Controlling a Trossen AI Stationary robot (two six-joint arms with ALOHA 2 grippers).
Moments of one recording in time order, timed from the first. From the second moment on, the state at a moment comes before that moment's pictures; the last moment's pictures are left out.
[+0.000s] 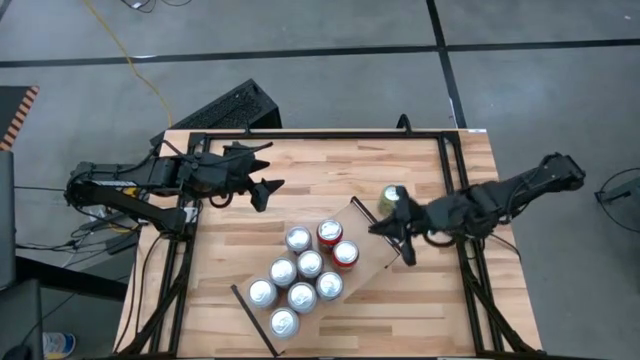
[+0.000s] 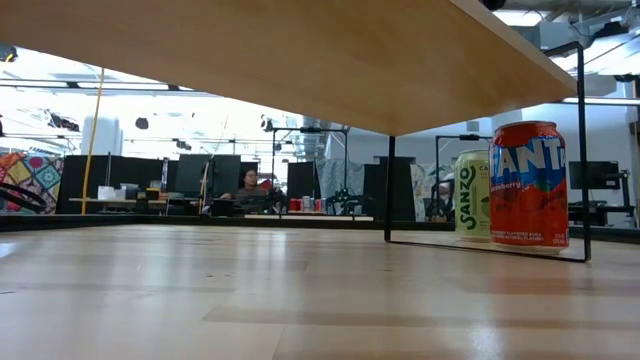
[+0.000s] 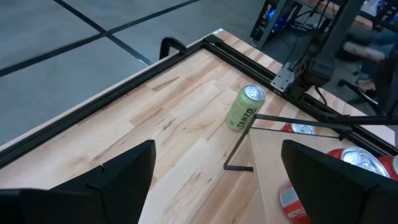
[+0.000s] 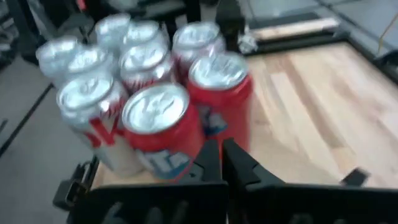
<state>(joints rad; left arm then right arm) -0.06 1.10 1.26 -0.59 -0.50 -0.52 0.38 1.05 0.99 -0.35 0.31 0.33</state>
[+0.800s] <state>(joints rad) -0.06 1.10 1.26 -0.59 -0.54 -0.57 0.20 1.31 1.14 -0.08 0.15 0.12</state>
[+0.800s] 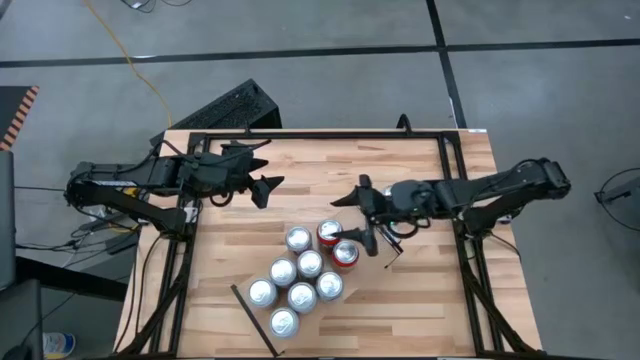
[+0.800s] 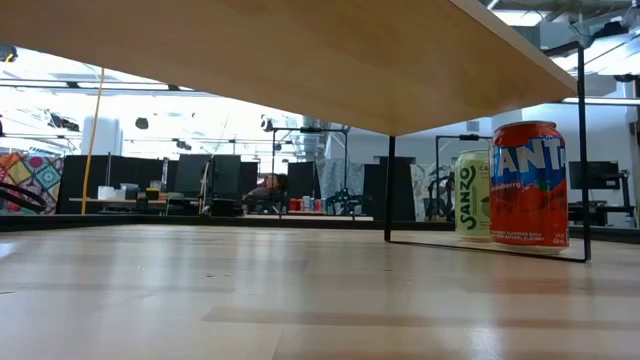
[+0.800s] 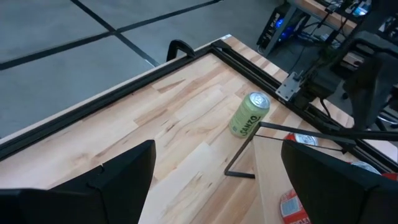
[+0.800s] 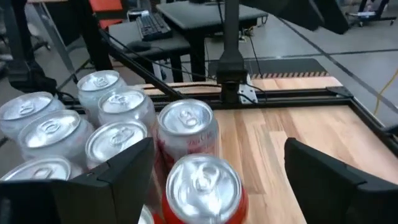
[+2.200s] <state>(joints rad) -0.06 1.10 1.26 -0.60 -0.53 -0.58 0.09 1.48 1.42 -0.59 -0.09 -0.03</state>
